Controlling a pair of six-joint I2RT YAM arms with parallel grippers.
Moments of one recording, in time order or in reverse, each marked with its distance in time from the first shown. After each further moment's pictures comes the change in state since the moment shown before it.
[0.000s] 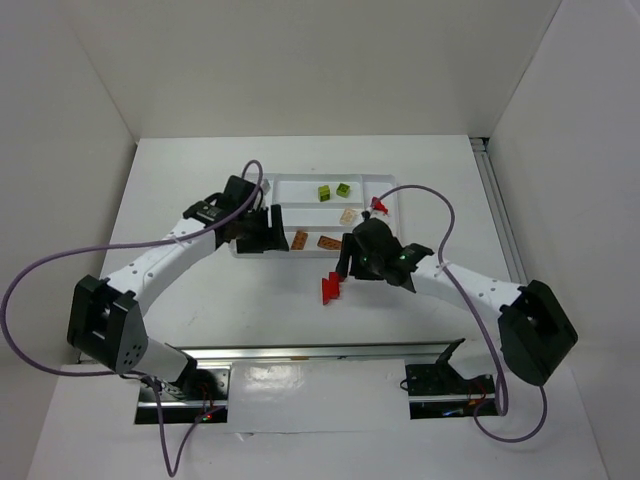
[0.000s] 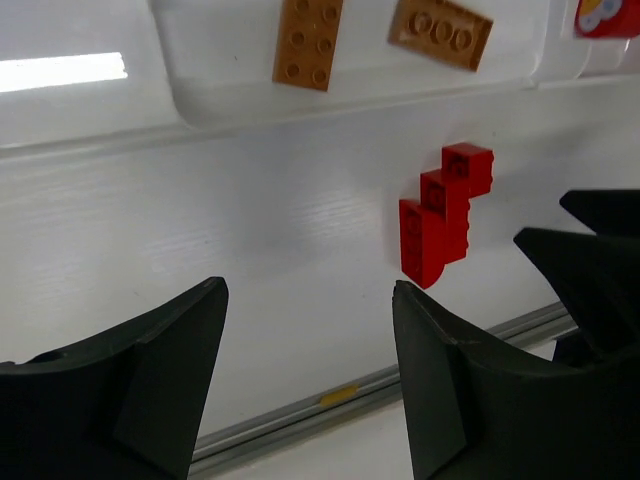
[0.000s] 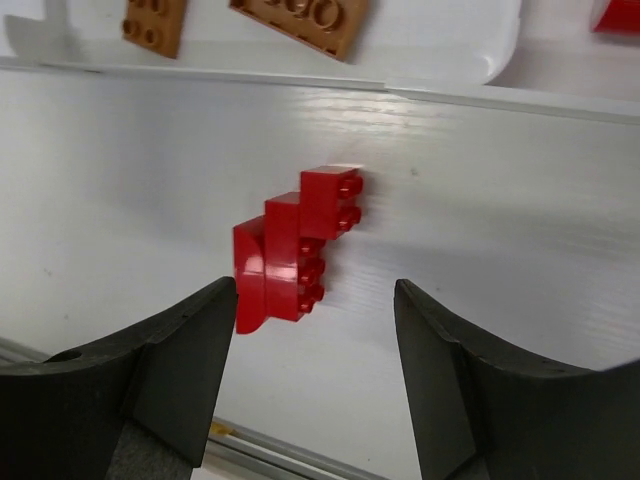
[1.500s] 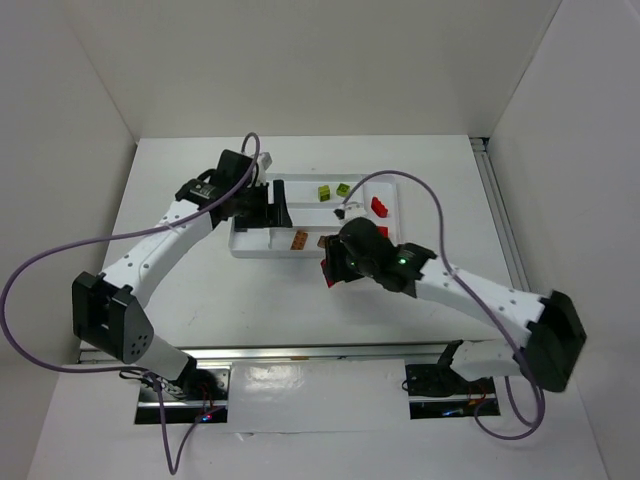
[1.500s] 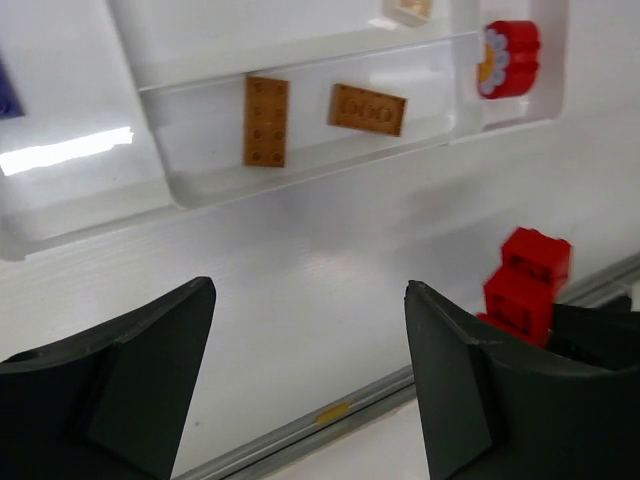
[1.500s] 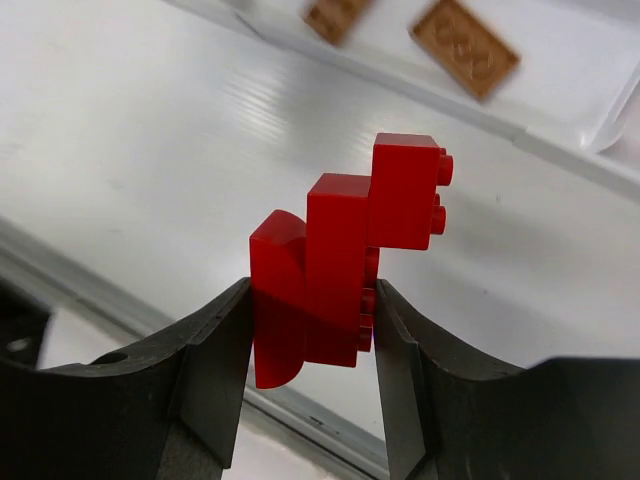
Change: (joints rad) left arm 0.013 0.061 0.187 -0.067 0.041 0.085; right arm 0.162 0.005 0.162 -0.119 0.050 -0.187
